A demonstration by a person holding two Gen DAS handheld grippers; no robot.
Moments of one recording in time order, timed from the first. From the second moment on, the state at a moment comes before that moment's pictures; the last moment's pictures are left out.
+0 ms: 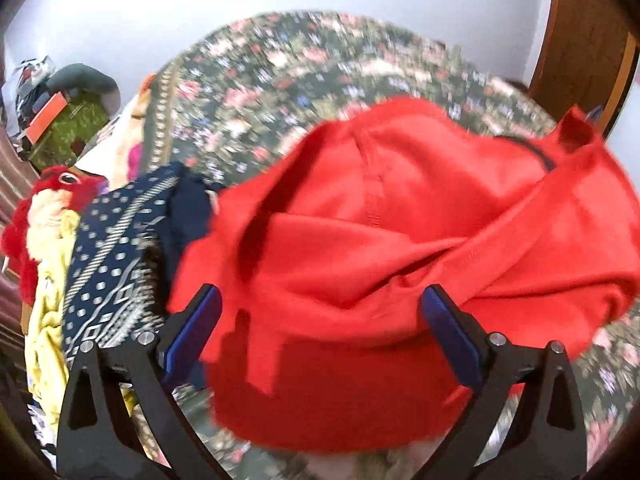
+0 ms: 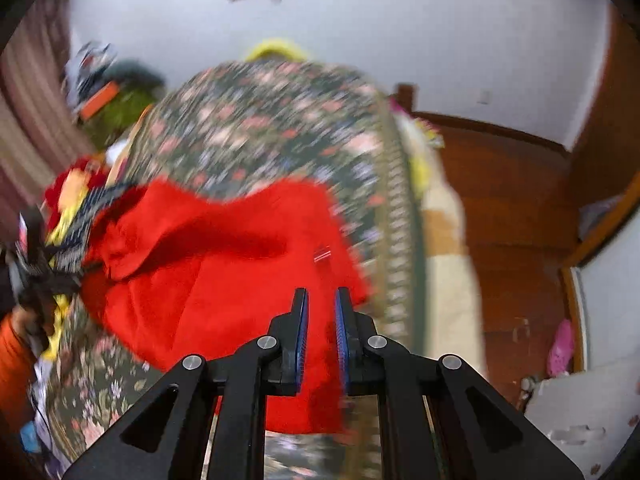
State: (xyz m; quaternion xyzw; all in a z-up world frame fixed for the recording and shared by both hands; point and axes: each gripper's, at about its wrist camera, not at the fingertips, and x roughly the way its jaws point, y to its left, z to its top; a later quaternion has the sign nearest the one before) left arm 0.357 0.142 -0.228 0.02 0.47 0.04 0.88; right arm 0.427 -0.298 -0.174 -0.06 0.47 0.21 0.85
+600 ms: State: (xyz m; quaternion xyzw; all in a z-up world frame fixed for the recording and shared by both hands) left arm 0.431 0.168 -0.239 0.10 0.46 0.08 0.88; right arm 0.510 -0.149 -0.225 -0.08 0.47 0.23 0.85
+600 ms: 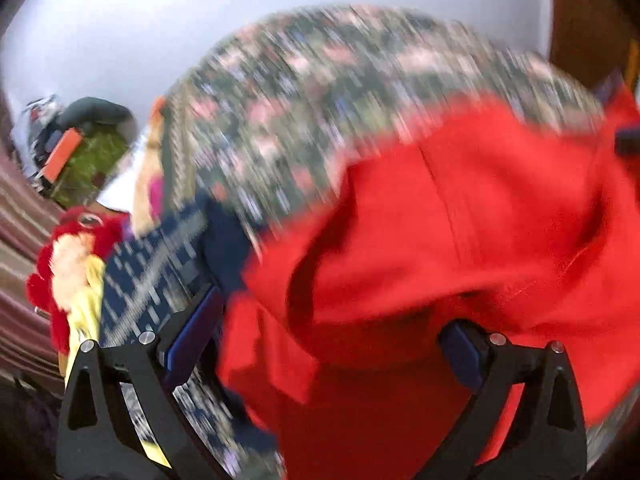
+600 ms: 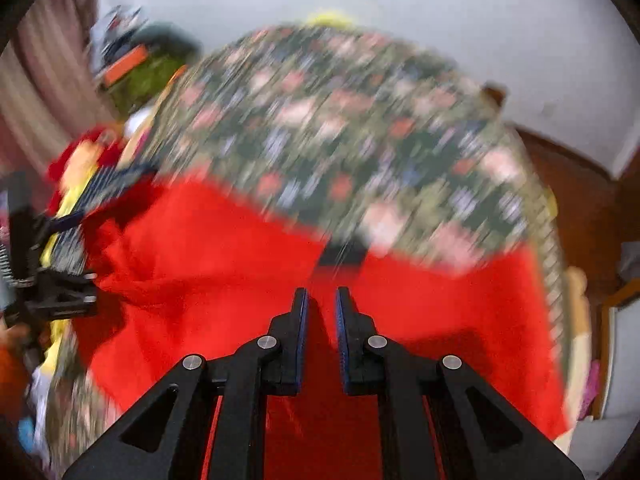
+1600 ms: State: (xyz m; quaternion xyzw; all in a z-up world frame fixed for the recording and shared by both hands) left arm 0.360 0.143 -0.297 0.05 0.53 0.02 0.84; right arm 0.425 -0.218 -0.276 -0.18 0.48 0.20 0.83
